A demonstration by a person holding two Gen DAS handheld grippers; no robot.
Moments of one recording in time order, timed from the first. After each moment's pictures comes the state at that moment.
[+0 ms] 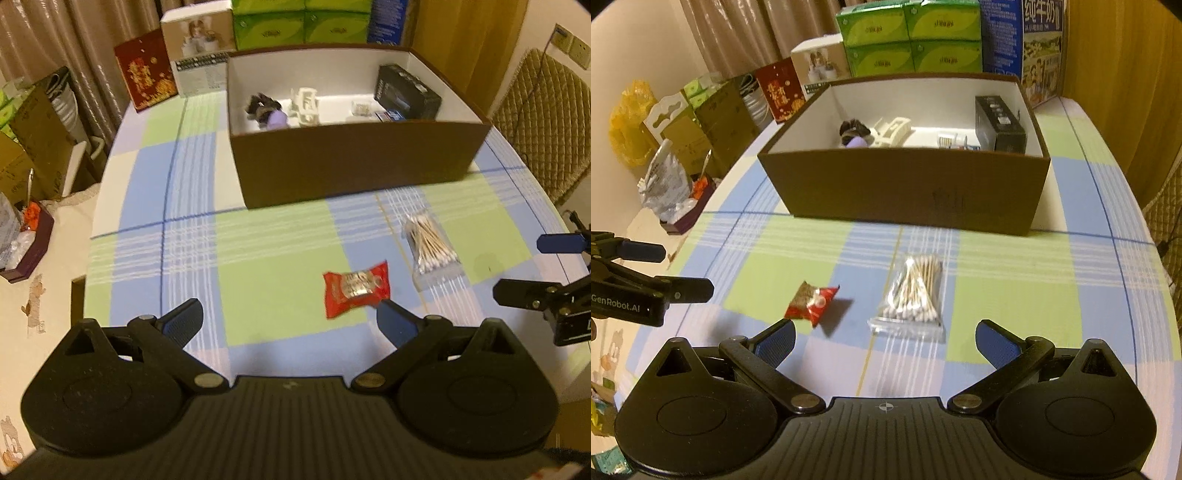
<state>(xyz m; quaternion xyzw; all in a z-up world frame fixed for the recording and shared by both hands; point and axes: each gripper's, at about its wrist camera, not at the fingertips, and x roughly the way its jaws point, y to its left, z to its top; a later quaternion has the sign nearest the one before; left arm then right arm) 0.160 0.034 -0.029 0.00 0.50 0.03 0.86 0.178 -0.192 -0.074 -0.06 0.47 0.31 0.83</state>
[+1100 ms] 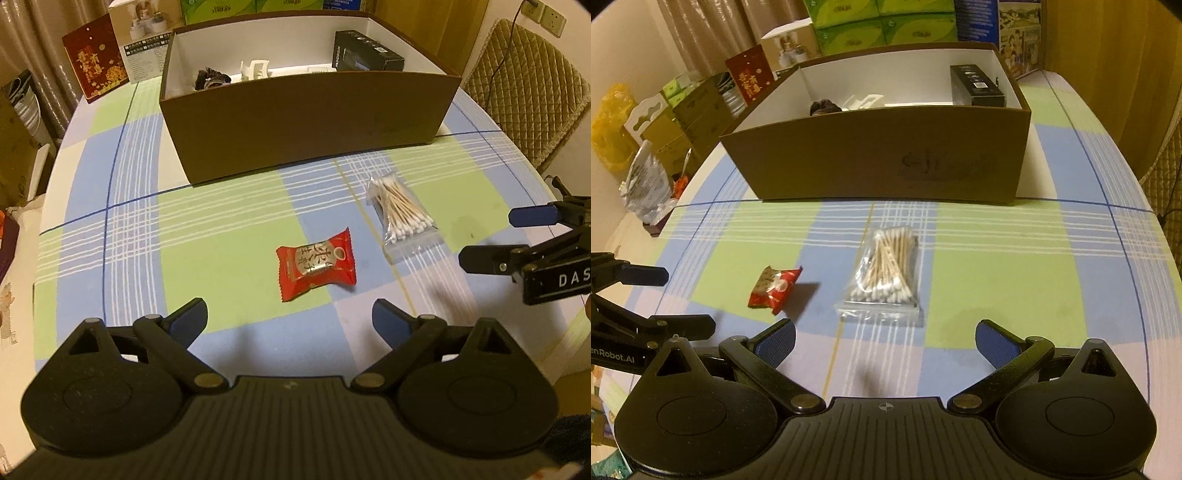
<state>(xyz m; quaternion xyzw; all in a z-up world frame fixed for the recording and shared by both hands) 0.167 0.009 -0.075 0.01 0.51 -0.02 0.86 0.193 -0.205 -0.114 -0.05 0.48 0.28 0.83</state>
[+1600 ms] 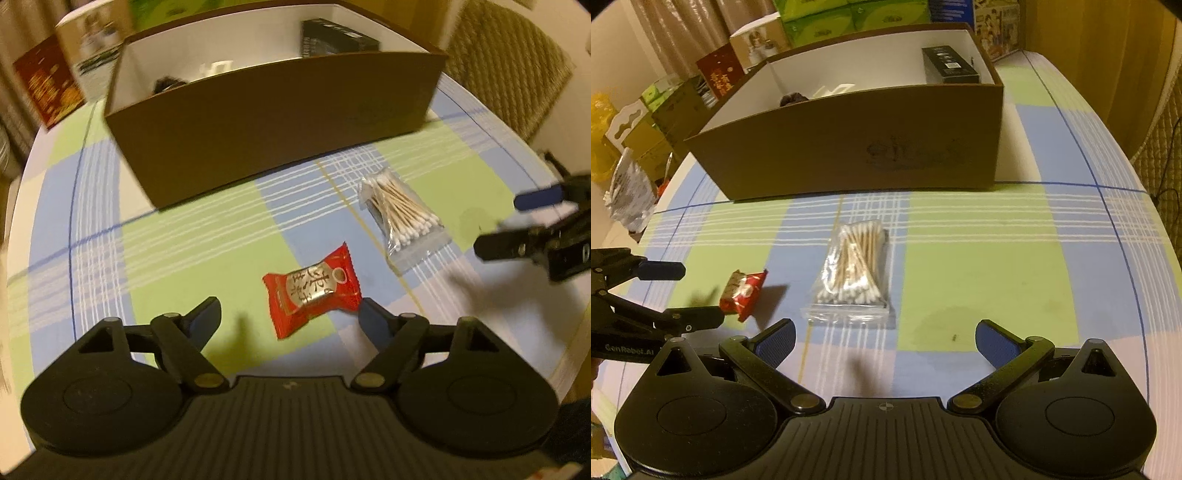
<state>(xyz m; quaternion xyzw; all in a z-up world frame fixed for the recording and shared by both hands) 0.201 0.006 -0.107 0.06 0.50 -0.08 0.86 0.216 -0.219 -0.128 -0.03 0.50 0.25 0.83</state>
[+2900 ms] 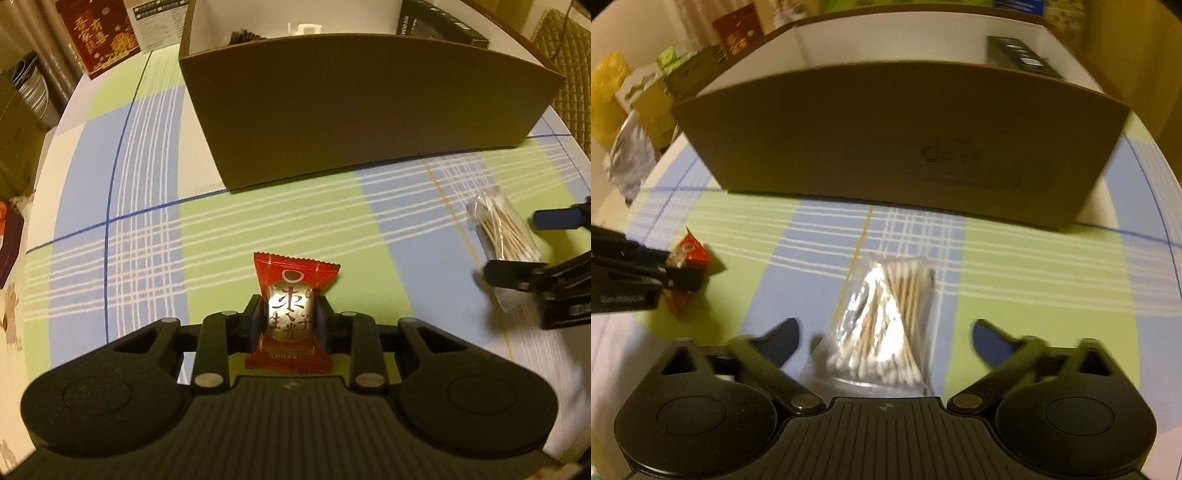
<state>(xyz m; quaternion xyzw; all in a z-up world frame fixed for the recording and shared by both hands) 0.252 0.060 -0.134 0.02 0.55 0.01 0.84 0.257 -0.153 -0.179 -0.10 0.49 0.30 0.81</state>
